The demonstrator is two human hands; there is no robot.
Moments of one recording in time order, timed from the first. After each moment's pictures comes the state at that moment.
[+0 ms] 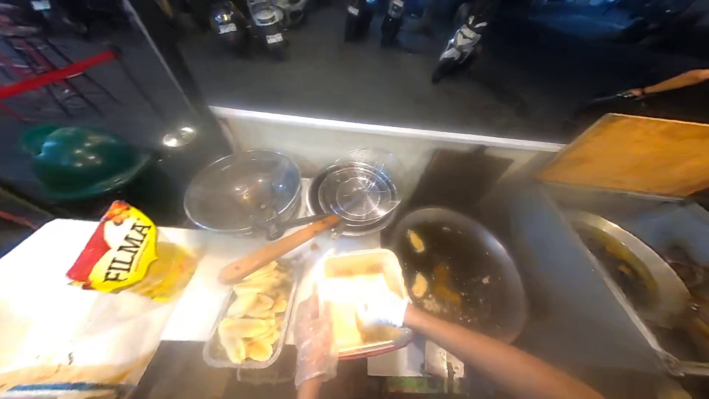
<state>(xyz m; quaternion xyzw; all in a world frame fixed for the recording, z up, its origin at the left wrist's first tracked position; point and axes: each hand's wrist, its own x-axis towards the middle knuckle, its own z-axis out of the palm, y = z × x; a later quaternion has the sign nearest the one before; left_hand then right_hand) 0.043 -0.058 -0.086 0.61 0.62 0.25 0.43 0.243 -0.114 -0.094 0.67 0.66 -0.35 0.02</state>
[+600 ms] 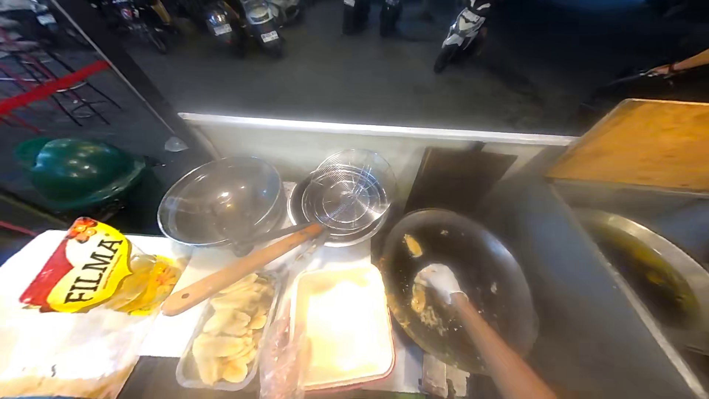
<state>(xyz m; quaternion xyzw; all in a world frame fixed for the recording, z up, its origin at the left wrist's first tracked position) 0.030 -0.062 -0.110 0.63 0.58 0.30 0.42 0.462 -0.158 -0.162 0.88 0.22 -0.37 -0.20</state>
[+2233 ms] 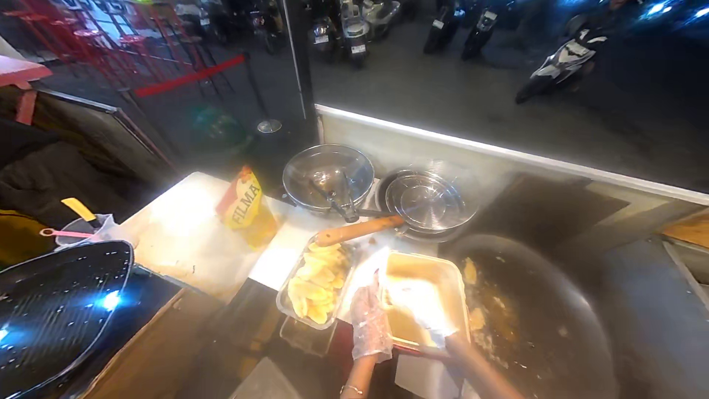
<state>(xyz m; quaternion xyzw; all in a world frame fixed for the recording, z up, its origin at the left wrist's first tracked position) 0.038 -0.069 -0.081 0.55 0.66 0.31 0.42 0.174 -0.117 -0.019 0.77 0.44 -0.43 -0.16</state>
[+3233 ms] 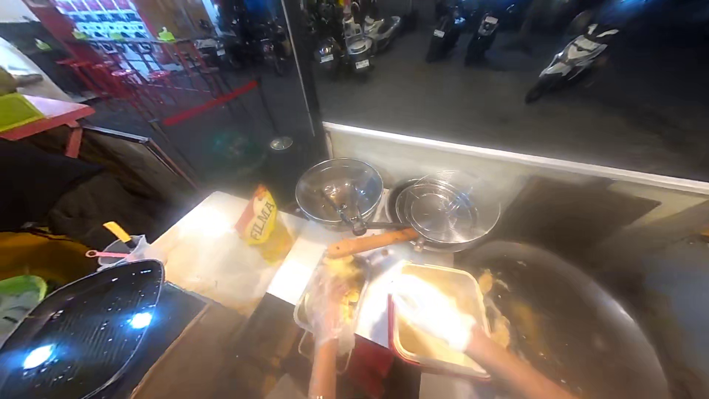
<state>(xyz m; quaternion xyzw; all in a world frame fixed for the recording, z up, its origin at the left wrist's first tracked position) -0.057 0.011 -0.048 0.28 0.58 0.53 0.55 0.162 -0.085 0.039 0.58 0.76 -0.21 -0.22</state>
